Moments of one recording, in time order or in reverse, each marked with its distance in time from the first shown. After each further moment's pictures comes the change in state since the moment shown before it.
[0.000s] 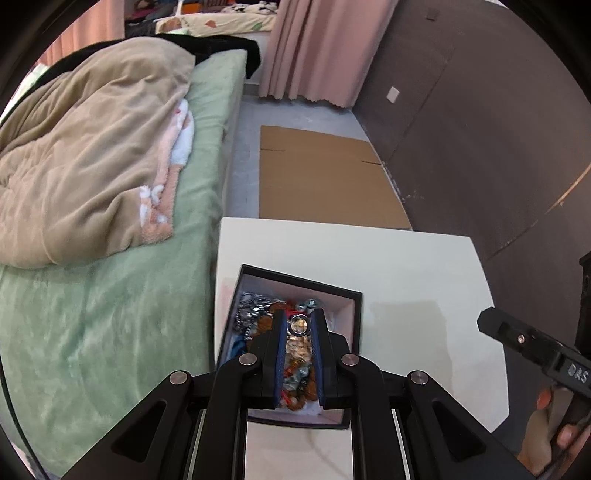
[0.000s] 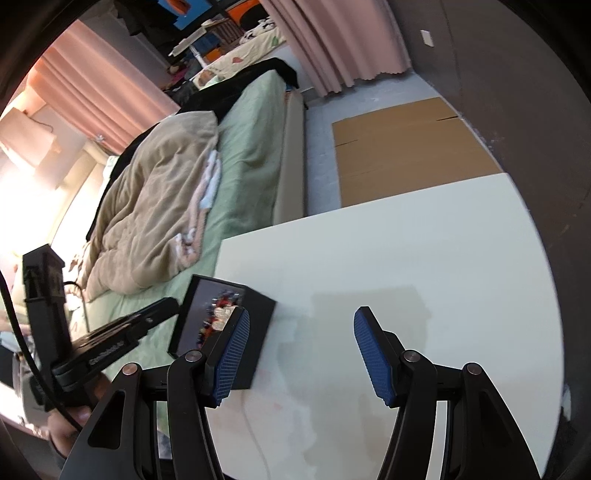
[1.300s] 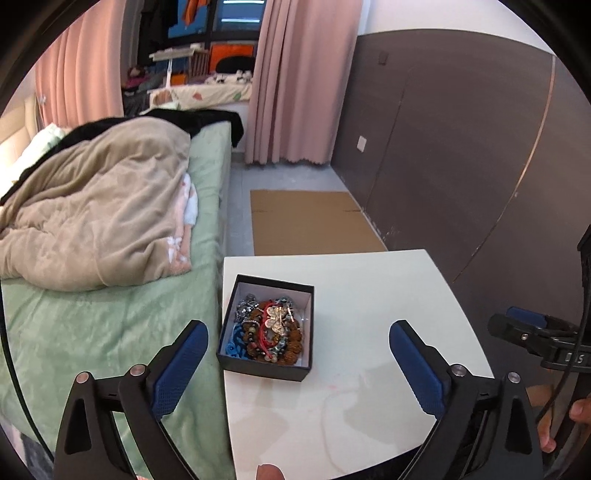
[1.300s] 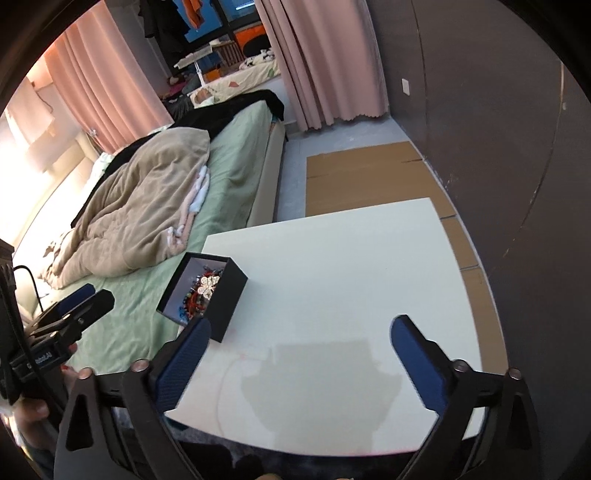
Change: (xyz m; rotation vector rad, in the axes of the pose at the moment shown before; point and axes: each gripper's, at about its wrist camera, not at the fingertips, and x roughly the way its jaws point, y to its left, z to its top) left arm -0.116 -0.039 -0.073 0.134 -0.275 0.007; right arm -0.110 0.008 -0.065 -0.099 -0.148 -0.180
